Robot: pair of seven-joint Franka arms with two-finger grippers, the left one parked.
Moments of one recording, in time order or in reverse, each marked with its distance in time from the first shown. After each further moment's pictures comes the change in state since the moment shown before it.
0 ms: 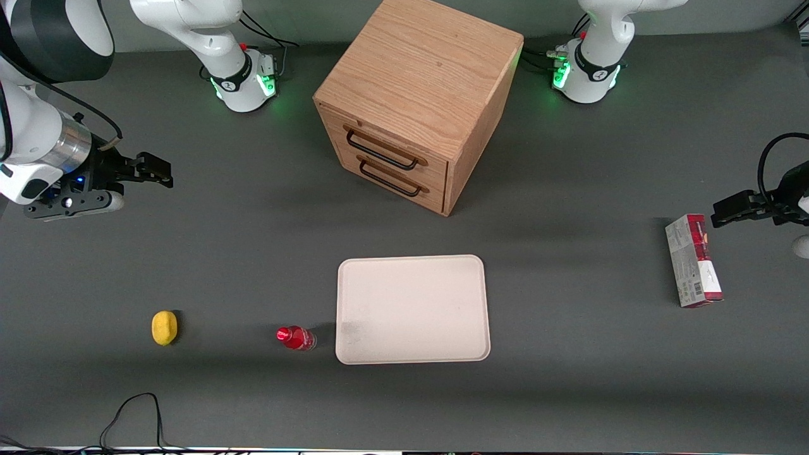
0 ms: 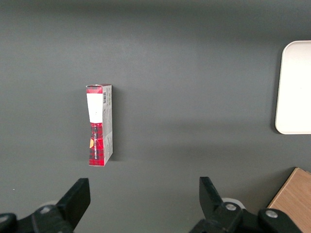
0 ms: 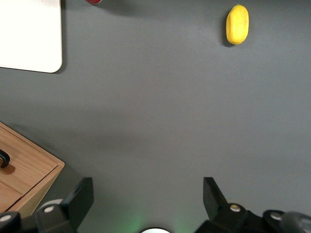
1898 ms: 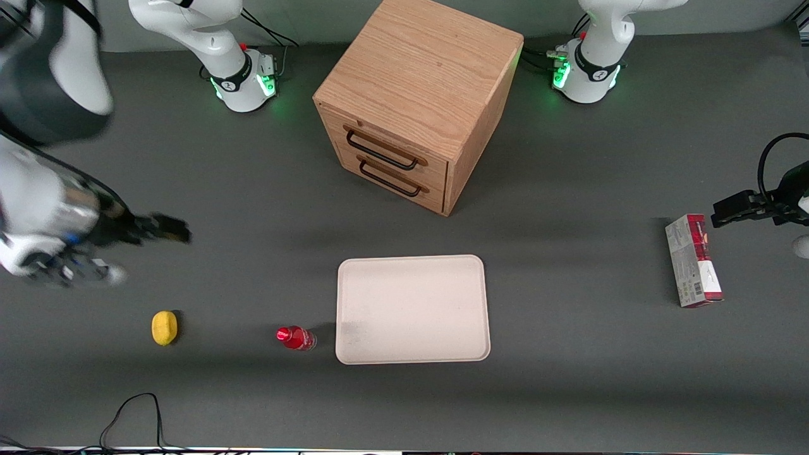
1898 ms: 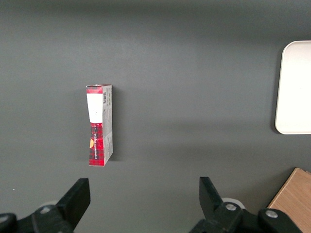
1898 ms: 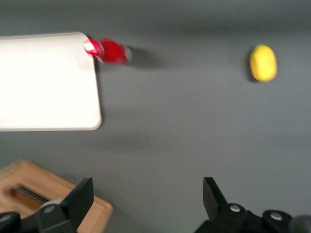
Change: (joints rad) arm 0.193 0.478 -0.120 0.620 0.095 -0.099 0.256
